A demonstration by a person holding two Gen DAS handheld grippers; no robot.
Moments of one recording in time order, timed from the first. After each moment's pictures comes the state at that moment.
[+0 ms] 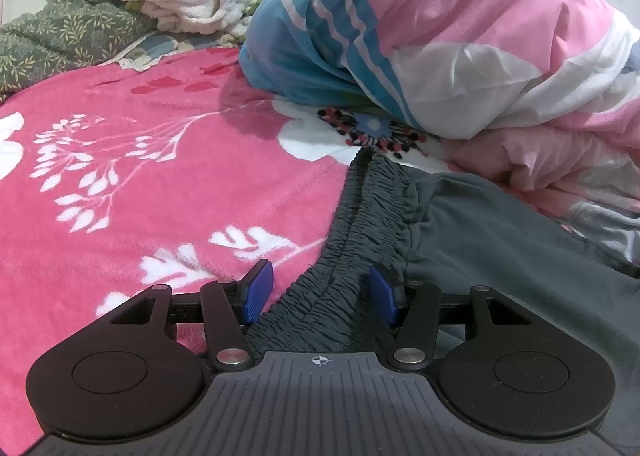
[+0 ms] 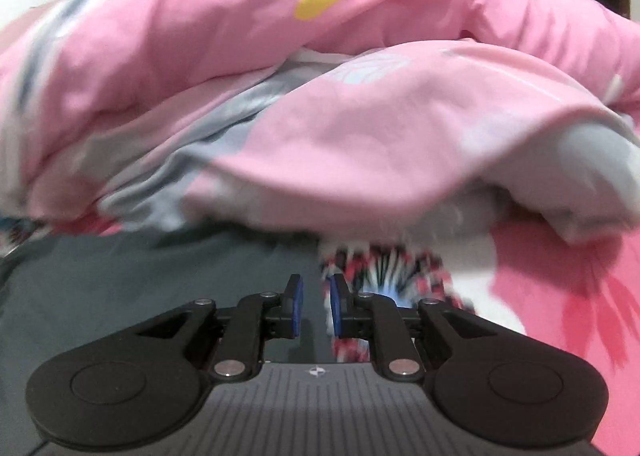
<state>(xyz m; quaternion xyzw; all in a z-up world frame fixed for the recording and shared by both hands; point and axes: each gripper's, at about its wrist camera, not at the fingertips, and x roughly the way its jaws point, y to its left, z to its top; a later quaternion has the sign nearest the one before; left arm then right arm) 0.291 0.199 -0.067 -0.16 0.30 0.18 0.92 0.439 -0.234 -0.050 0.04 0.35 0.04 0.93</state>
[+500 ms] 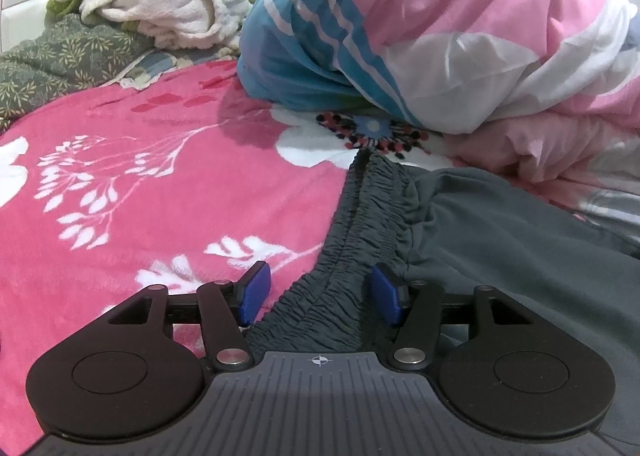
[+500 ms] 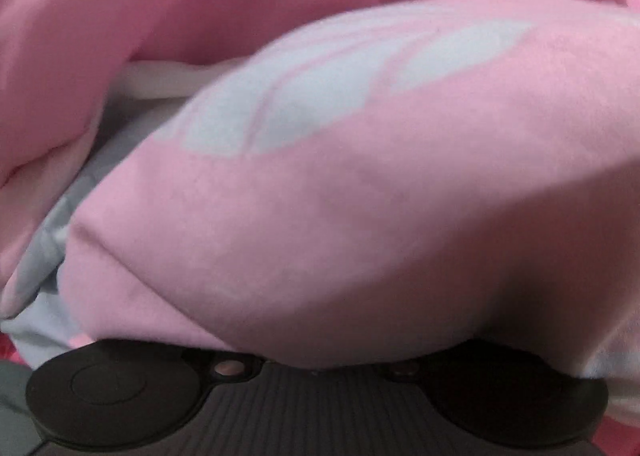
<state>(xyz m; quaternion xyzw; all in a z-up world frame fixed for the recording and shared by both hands) 0.298 0.187 -0.069 -0.13 0.30 0.20 0.92 0.587 -0.258 -0.077 0.08 0.37 0.01 0.92</state>
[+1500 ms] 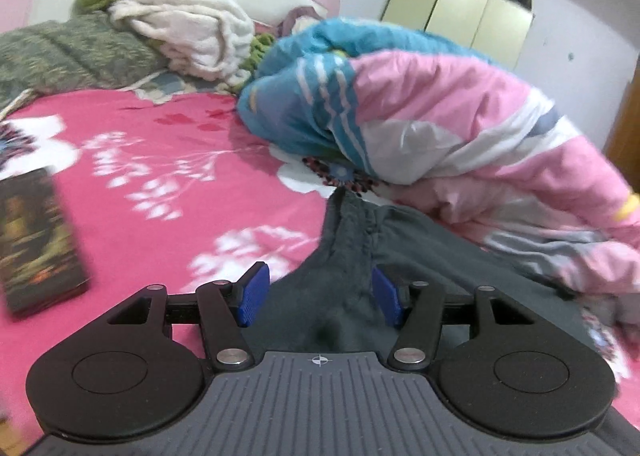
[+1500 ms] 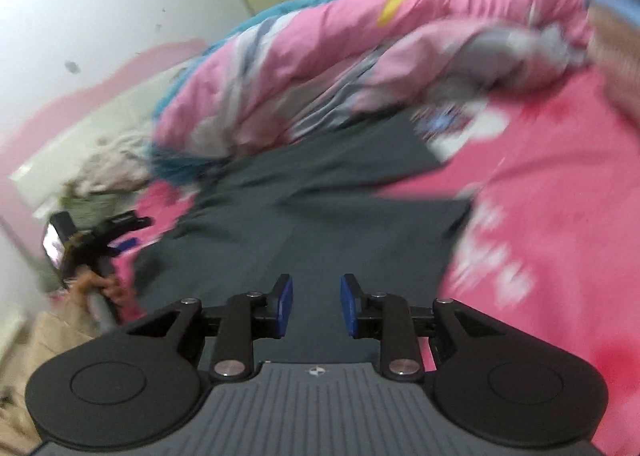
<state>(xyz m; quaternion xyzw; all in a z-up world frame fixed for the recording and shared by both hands) 0.146 0.210 -0.032 -0.21 0.21 0.12 0.95 0.012 -0.228 -0.012 0.20 0.32 0.19 0.91</state>
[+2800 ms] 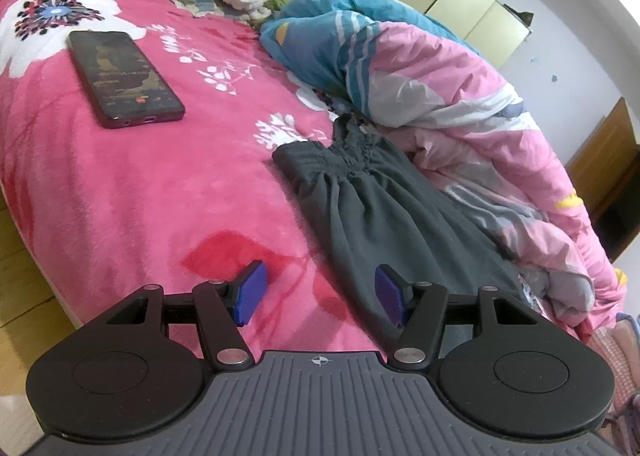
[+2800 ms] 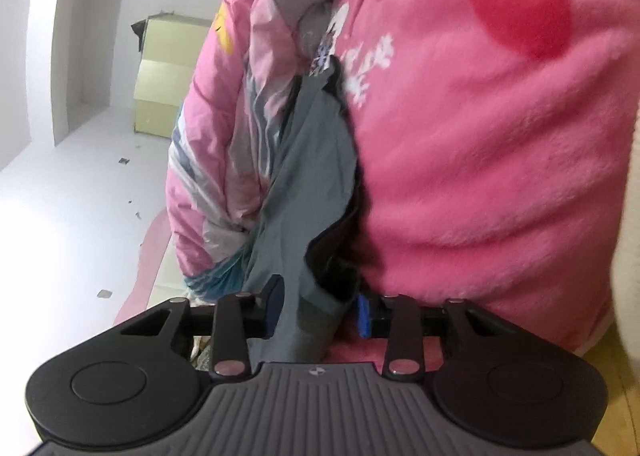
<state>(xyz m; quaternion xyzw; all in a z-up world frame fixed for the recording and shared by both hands) 0.051 0.226 -0.081 -0.32 0.24 0.04 0.92 -0.036 -0.249 -0.147 0.58 0.26 0.11 0.77</state>
